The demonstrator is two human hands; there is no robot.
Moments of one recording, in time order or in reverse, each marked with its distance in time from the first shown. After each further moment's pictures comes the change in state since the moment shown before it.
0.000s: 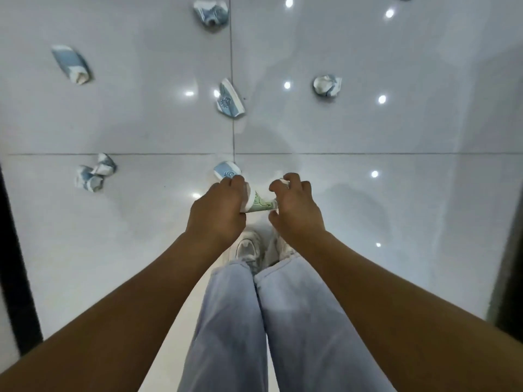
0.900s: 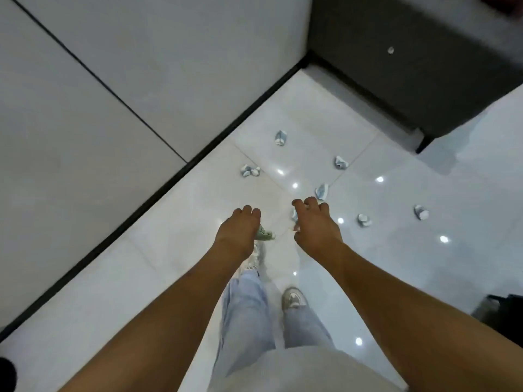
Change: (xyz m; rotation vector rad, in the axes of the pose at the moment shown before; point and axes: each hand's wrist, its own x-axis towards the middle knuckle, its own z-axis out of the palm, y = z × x) left_hand -0.466 0.092 -0.175 -0.212 0.260 -0.565; right_hand -0.363 -0.208 -0.249 -0.588 -0.087 -0.672
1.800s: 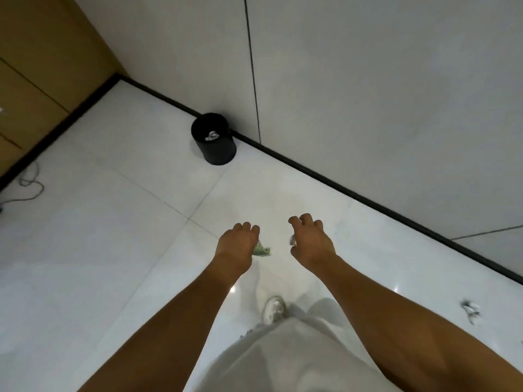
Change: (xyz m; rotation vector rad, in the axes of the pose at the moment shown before) left_hand -0.586 -0.380 0.279 -0.647 0.149 -1.091; right_hand -0.295 -0.606 0.300 -0.642 -0.376 -1.093
